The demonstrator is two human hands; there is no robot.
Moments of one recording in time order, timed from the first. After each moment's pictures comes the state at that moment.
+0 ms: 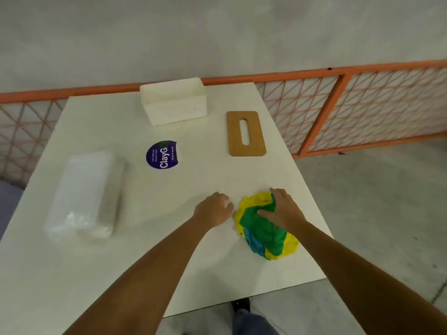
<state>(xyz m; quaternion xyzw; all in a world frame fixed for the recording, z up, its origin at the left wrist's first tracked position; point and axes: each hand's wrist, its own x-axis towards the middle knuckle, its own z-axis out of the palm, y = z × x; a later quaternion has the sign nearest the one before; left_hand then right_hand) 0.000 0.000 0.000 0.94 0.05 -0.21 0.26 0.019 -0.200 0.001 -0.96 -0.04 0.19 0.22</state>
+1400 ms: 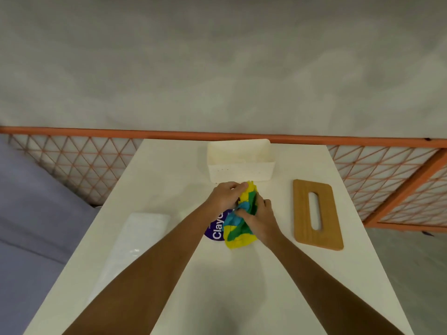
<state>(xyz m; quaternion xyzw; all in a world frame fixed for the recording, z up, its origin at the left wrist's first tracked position) 0.157 0.155 0.105 0.78 0.24 -0.07 0.57 0.168 0.038 0.058 -0.85 -0.08 0.20 0.48</state>
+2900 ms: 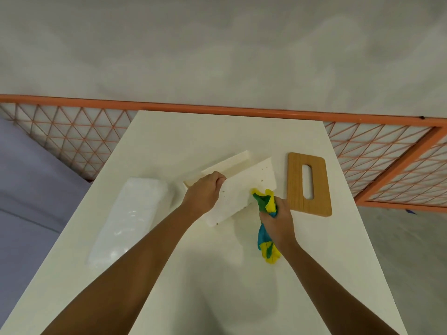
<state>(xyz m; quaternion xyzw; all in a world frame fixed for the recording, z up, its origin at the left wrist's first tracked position) 0.083 0.159 0.074 0.95 0.14 0.00 0.29 0.109 -0.028 0.023 -0.83 -0.02 0.11 0.55</state>
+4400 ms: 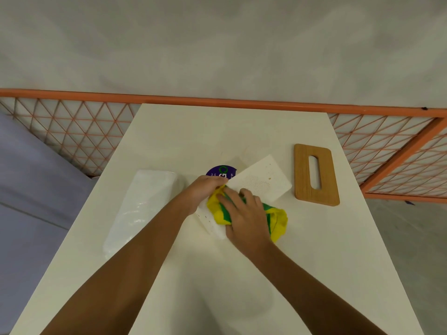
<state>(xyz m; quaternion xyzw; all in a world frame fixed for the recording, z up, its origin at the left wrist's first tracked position) 0.062 0.178 0.082 0.70 0.32 -0.14 0.63 0.043 0.040 0.051 -0.89 -0.39 -0.20 0.15</state>
